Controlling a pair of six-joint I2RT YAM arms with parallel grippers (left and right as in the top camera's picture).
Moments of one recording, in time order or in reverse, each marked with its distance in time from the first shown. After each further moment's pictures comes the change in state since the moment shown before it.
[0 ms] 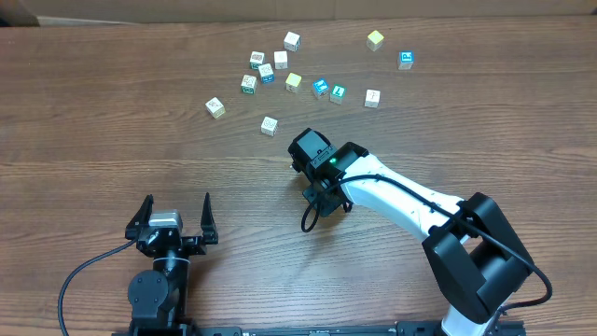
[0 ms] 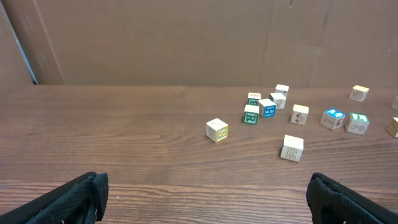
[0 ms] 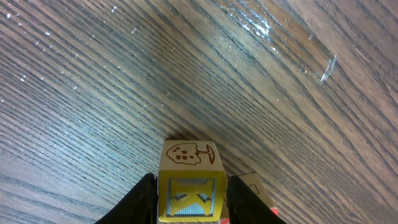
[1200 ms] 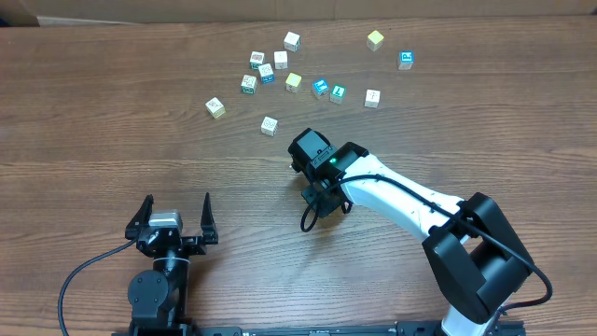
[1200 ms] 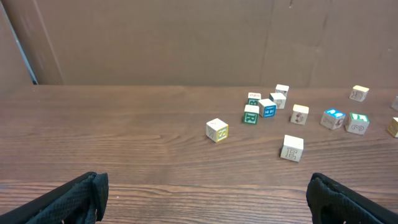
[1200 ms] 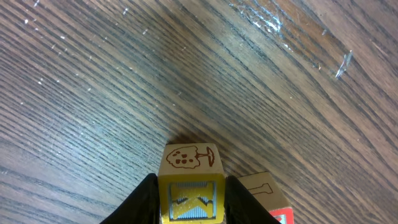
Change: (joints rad) left arm 0.000 0.000 0.000 0.000 0.000 0.000; right arm 0.000 0.000 0.000 -0.001 -0.034 0.038
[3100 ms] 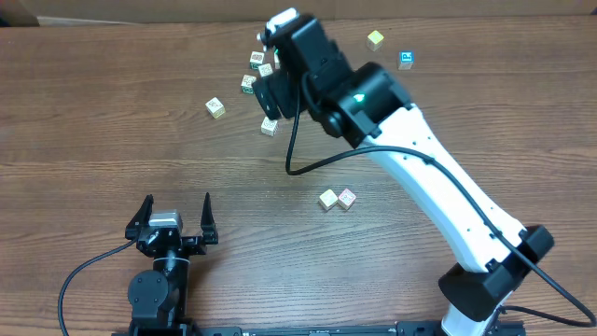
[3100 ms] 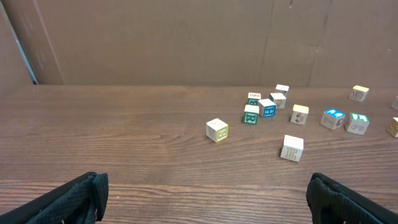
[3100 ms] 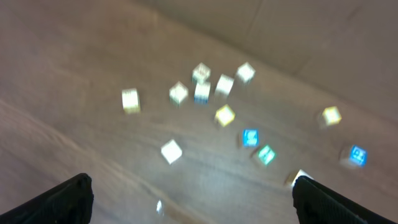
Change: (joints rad) left arm 0.000 0.000 0.000 0.000 0.000 0.000; right arm -0.018 0.006 0.865 -0.190 0.147 0.045
